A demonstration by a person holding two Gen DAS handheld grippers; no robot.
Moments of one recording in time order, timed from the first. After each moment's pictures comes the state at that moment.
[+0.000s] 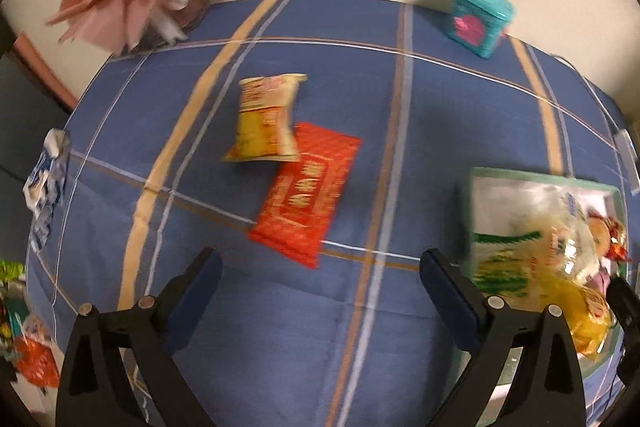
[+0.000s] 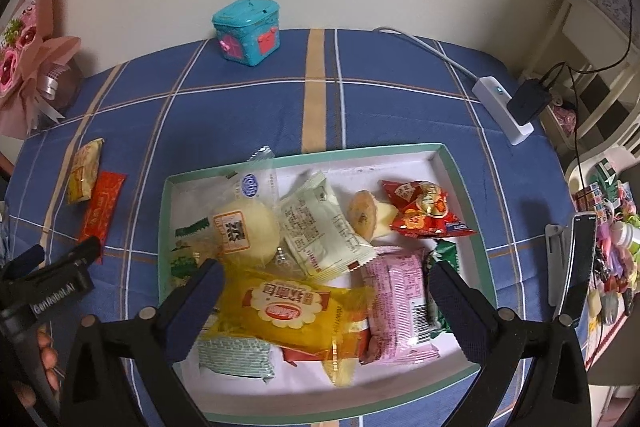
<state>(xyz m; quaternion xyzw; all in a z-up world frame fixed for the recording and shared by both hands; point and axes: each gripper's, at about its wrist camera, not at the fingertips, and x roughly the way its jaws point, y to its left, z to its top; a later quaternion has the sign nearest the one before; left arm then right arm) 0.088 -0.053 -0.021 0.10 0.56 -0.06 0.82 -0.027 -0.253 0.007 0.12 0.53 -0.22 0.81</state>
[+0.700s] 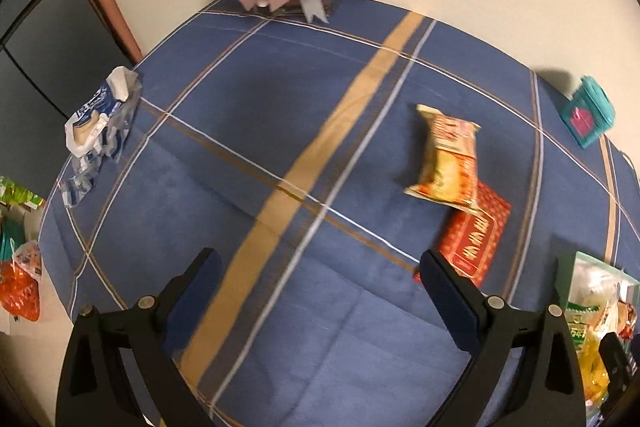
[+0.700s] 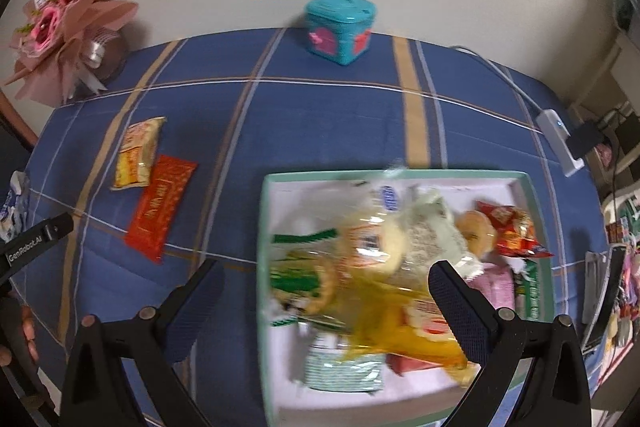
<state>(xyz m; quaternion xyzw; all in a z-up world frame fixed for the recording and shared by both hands) 0.125 0.077 -0.015 0.01 0.56 0.05 0.83 0.026 -0.170 0.002 0.09 0.54 -0.16 0.82</state>
